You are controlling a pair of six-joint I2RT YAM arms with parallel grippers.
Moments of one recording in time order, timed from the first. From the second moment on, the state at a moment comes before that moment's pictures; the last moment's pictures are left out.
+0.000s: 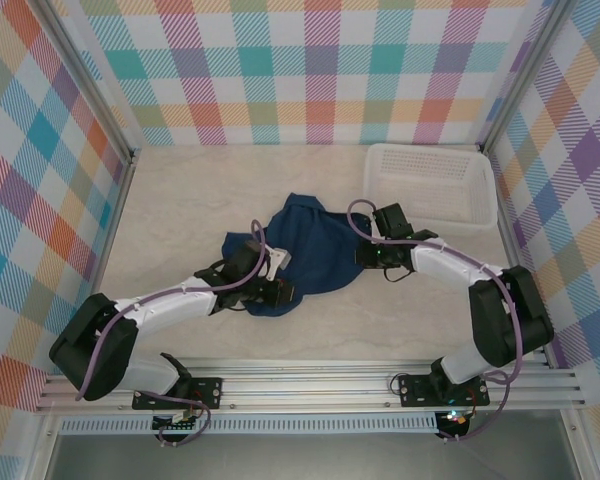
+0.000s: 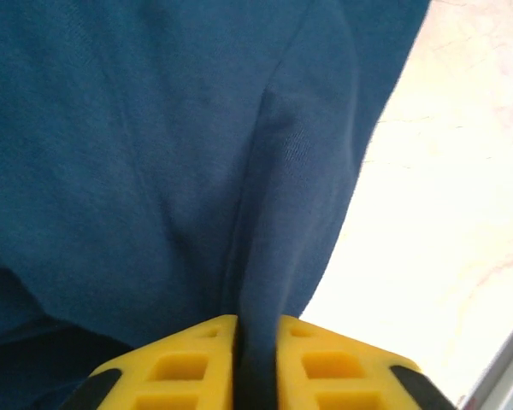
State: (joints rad) left arm -0.69 1.35 0.66 -0.19 0.28 -0.37; right arm 0.42 1.50 0.88 -0.42 -0.12 0.35
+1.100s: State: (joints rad) left arm -0.49 1.33 0.75 -0.49 -0.09 -0.58; right arm 0.86 1.88 1.18 -0.23 -0.34 0.41
